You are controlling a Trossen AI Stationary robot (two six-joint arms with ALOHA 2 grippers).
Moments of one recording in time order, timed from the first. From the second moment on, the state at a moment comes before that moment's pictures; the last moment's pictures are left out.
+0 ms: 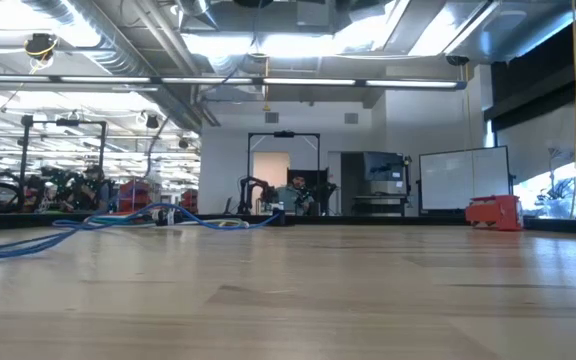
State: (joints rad) left arm -0.34 1.41 1.06 -0.04 -0.82 0.01; right arm 0.08 1.55 1.21 0.26 0.43 -0.21
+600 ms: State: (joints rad) left arm -0.38 1.40 1.05 -0.25 -0.81 -0.06; right arm 0.08 1.49 1.22 0.25 0.42 -0.21
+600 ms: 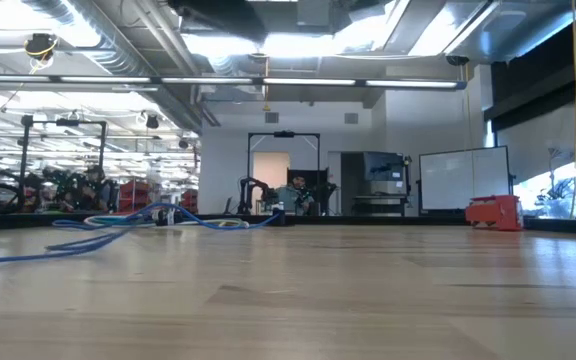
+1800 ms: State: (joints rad) left arm -0.35 1.35 1.06 -0.25 -0.64 -0.05; right arm 0.08 1.49 1.22 0.17 0.43 -0.22
